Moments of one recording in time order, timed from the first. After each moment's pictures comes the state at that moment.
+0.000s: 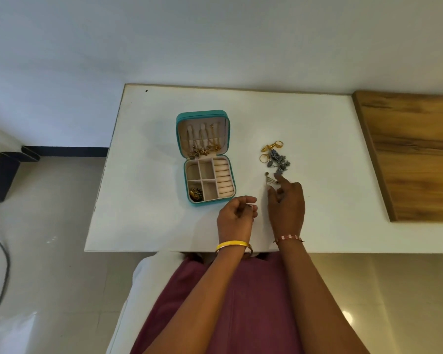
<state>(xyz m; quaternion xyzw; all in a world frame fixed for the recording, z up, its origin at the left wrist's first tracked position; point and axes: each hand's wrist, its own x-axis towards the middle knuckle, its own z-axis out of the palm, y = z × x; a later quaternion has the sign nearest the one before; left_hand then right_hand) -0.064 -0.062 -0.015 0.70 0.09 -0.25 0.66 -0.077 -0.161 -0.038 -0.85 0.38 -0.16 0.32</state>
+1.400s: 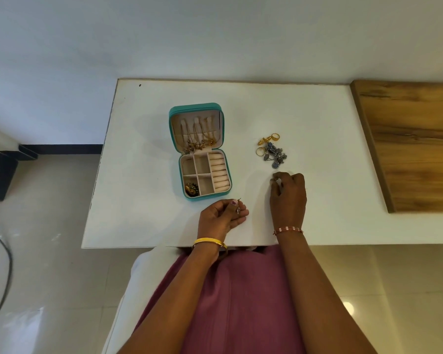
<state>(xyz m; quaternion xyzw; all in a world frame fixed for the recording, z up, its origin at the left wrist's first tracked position) -0.058 -0.035 -0.028 0.57 0.12 -0.34 0.74 -0.082 -0.171 -0.041 -0.87 0.37 -0.17 0.27</state>
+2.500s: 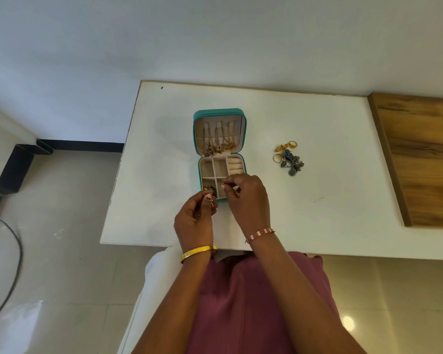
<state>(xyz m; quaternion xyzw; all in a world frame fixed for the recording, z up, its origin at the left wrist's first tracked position) -0.044 0.009 -0.010 0.72 0.16 -0.05 0.67 -0.040 -0.084 -0.003 -0.90 0.20 -0.12 0.37</state>
